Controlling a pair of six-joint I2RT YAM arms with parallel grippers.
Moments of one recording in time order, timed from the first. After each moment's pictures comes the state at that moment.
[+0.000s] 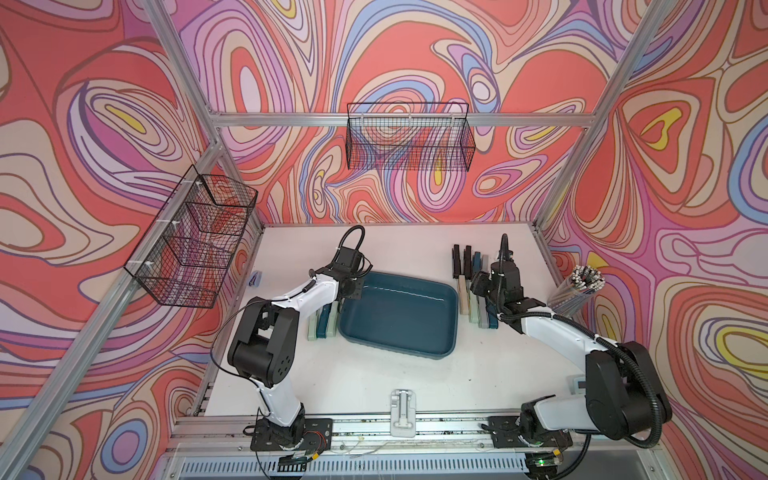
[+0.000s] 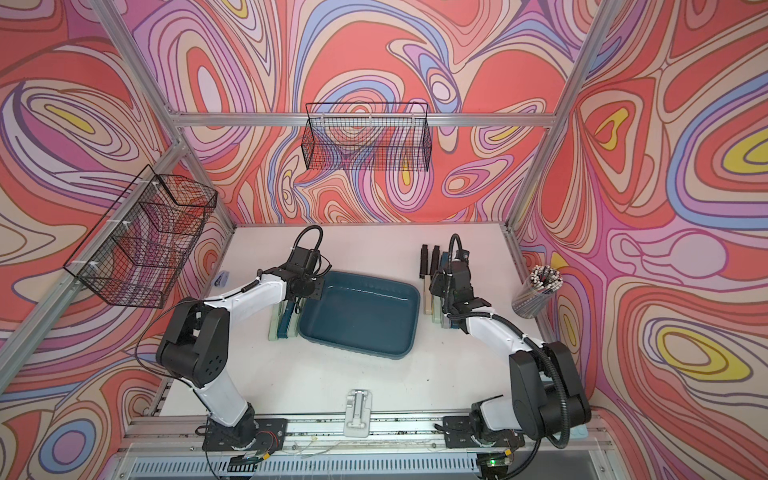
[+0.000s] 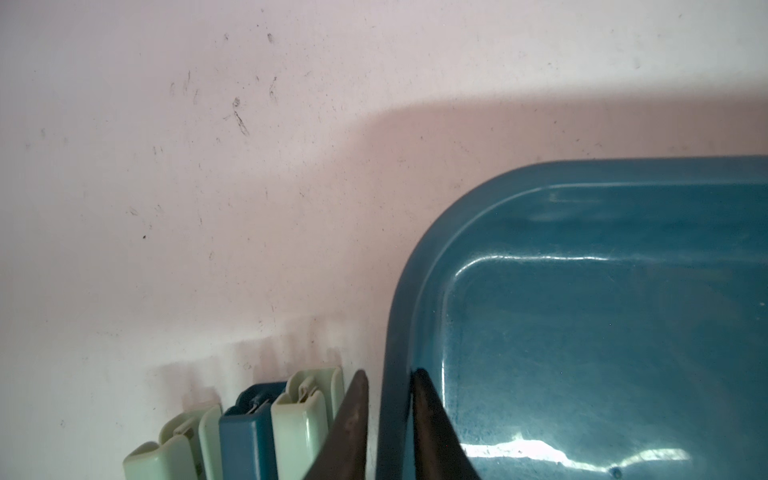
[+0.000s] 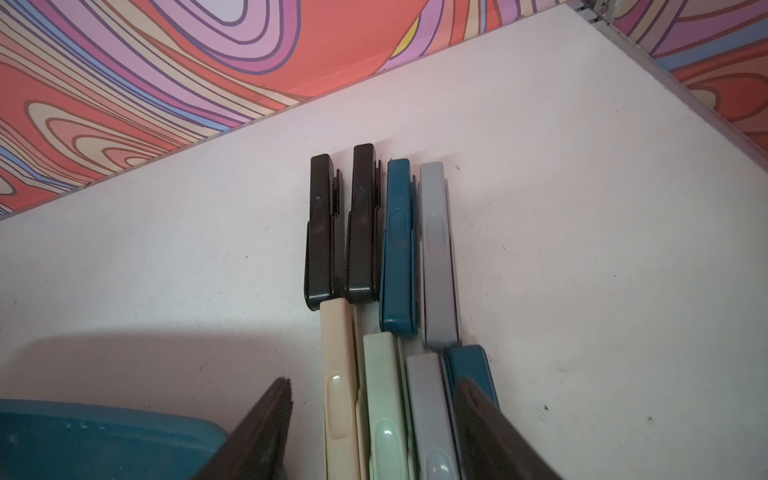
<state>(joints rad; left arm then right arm) -0.36 1.75 1.15 -0.44 -0.18 -0.15 0.23 1.39 0.74 0.04 0.21 0.41</state>
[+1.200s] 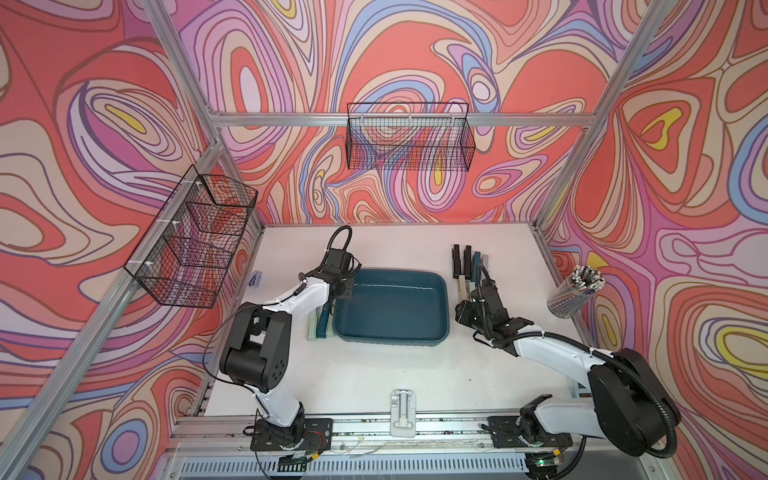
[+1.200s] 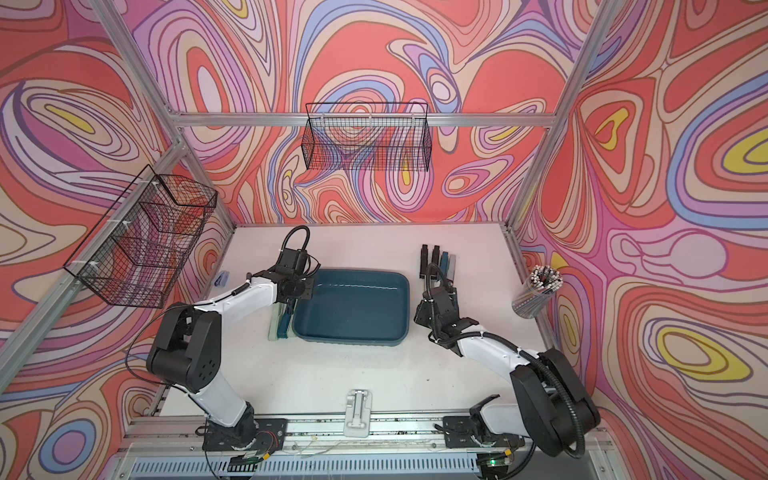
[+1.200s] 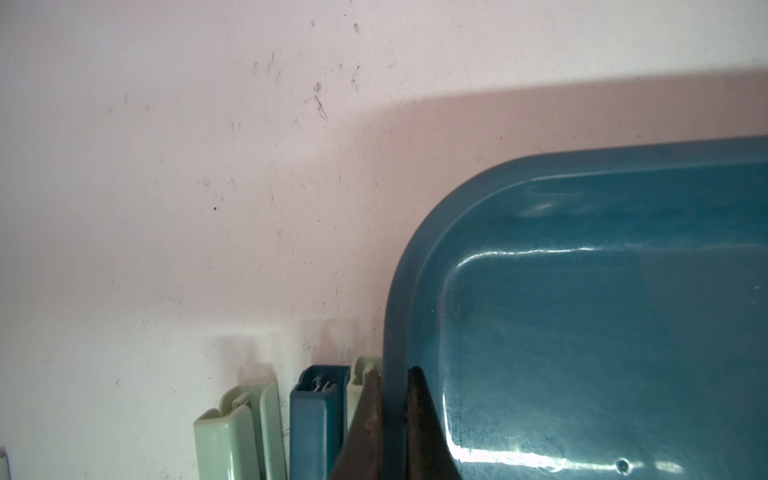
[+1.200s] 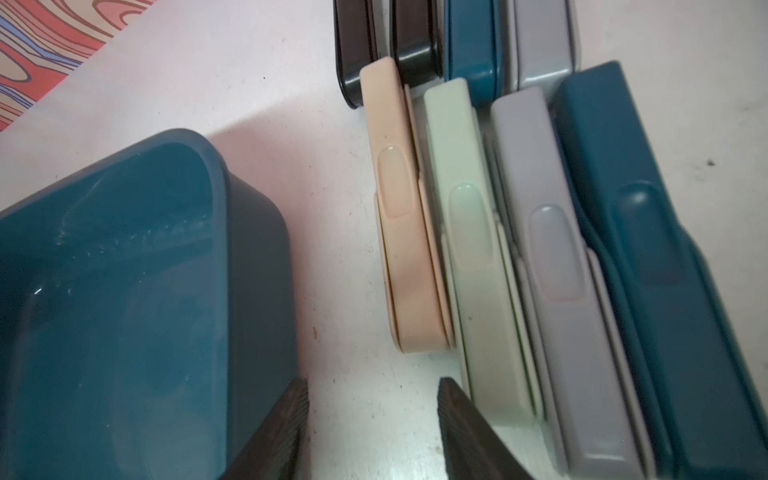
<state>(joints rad) -0.29 1.70 1.08 -0.40 -0.21 -0.16 0.43 1.34 0.58 -0.04 0.15 0.70</state>
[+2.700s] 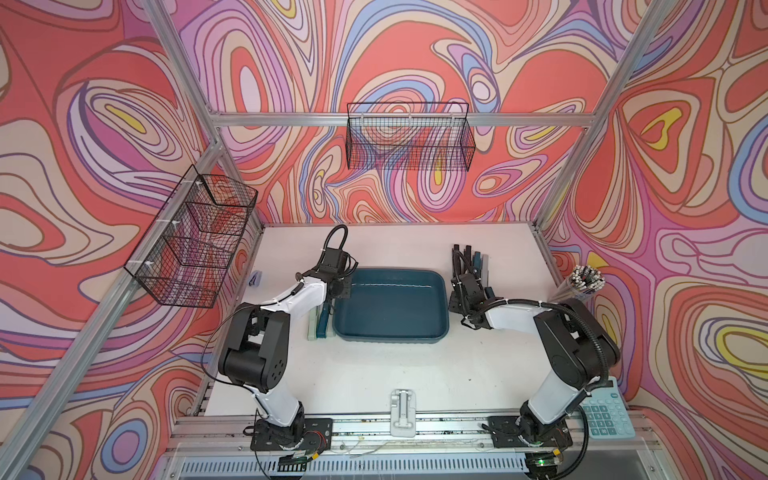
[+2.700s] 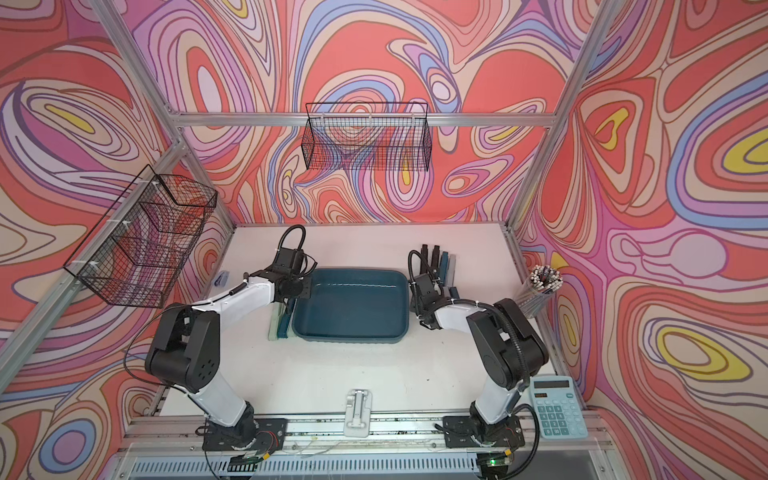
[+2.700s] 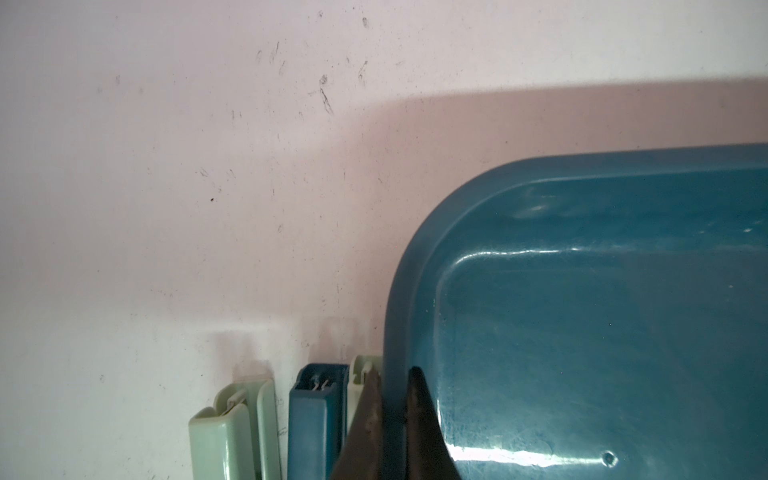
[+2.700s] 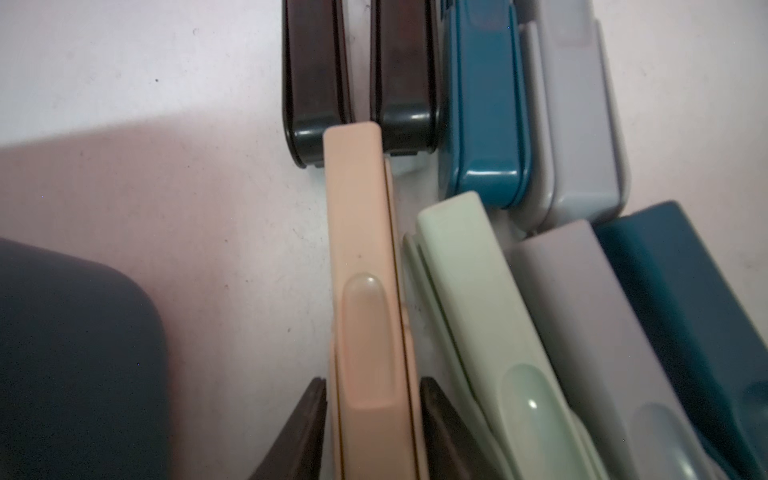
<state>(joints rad) -0.27 1.69 1.08 -0.40 -0.16 -0.20 0.42 1.72 0.81 -0.01 0.35 0.52</state>
